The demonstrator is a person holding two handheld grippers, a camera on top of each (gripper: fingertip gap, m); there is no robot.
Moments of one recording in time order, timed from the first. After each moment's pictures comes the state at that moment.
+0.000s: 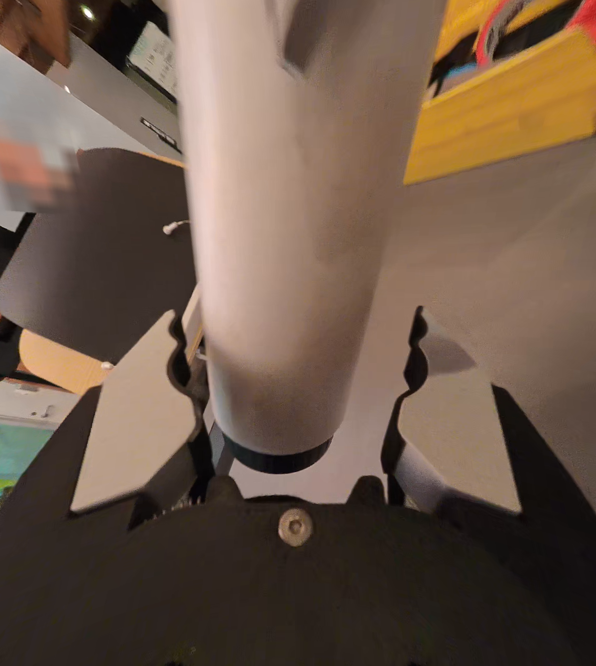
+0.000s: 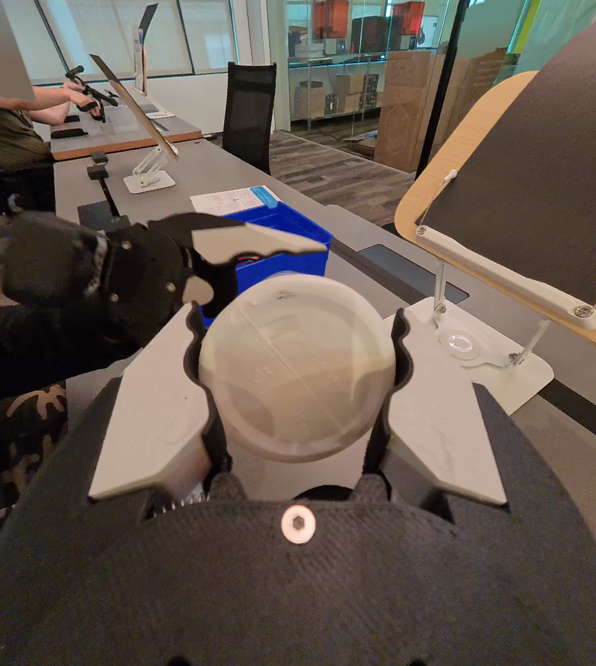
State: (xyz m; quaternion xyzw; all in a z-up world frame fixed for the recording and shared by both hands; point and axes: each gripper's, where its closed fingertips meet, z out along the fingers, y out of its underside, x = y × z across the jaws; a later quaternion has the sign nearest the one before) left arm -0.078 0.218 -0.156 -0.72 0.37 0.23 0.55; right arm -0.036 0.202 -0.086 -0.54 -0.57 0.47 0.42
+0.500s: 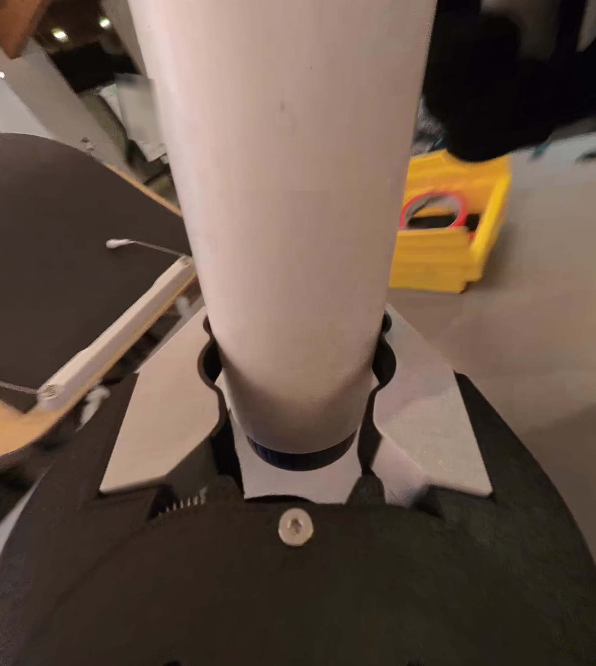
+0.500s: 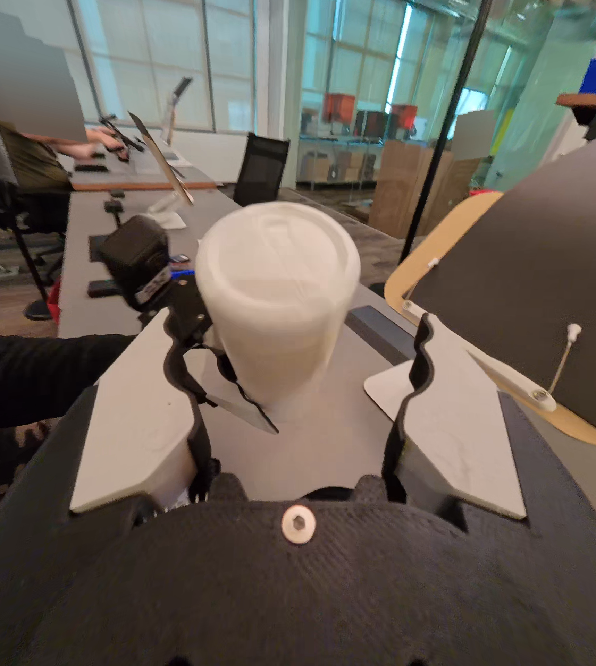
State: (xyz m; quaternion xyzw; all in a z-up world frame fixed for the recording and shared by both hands) left arm -0.060 0.215 -0.136 -0.71 0.29 0.00 0.64; right arm -0.036 0.194 -0.034 -0.46 -0.56 0.49 0.48
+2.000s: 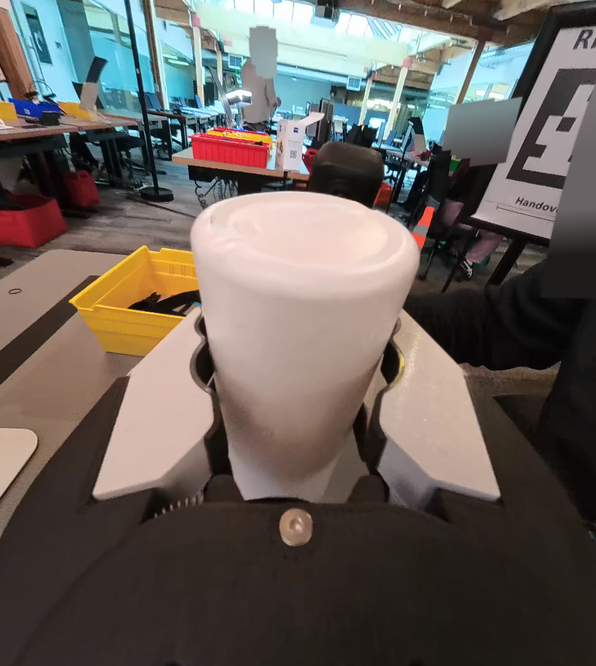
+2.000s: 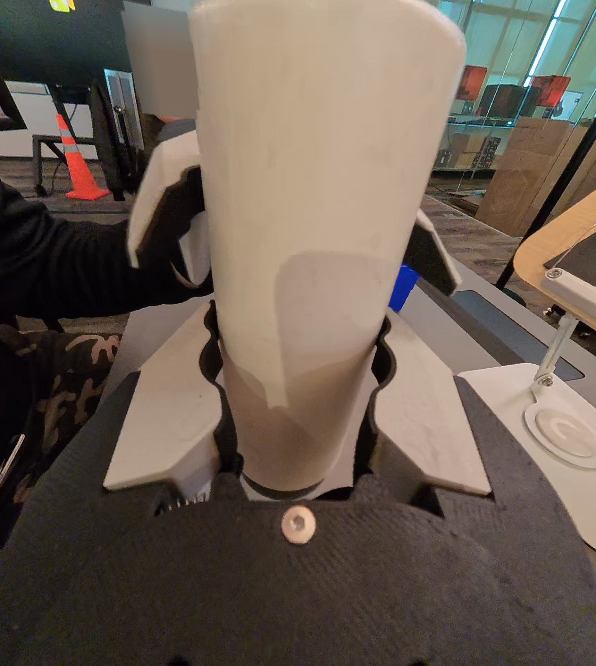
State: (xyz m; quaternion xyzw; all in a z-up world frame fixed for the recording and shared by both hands) left arm 0.008 0.180 -0.077 -0.67 0.31 -0.36 0.58; right arm -0.051 0.149 -0.123 -0.39 -0.64 0.54 0.38
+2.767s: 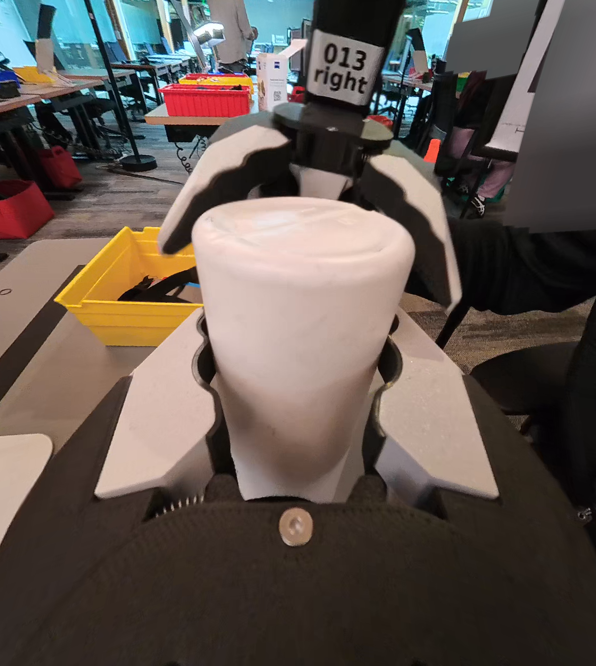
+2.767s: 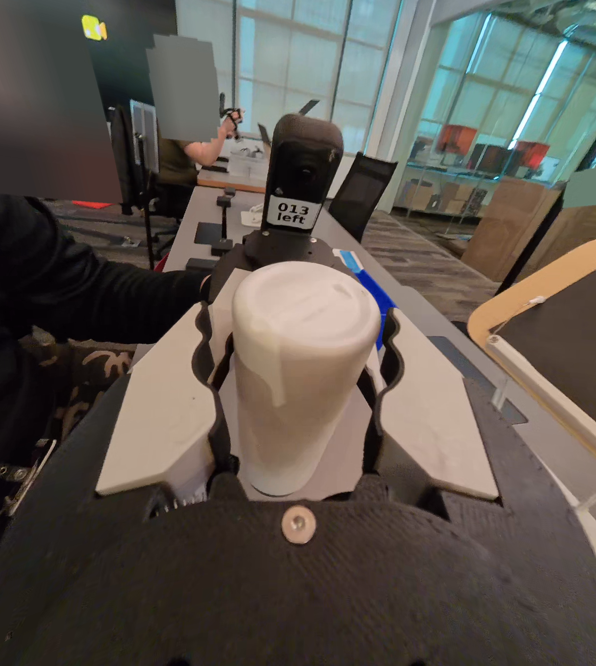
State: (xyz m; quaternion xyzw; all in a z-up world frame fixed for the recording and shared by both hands) left arm 0.028 0.183 -0.098 -0.68 0.38 -0.32 0.54; right arm -0.018 0.155 -0.052 -0.35 -0.64 0.55 0.41
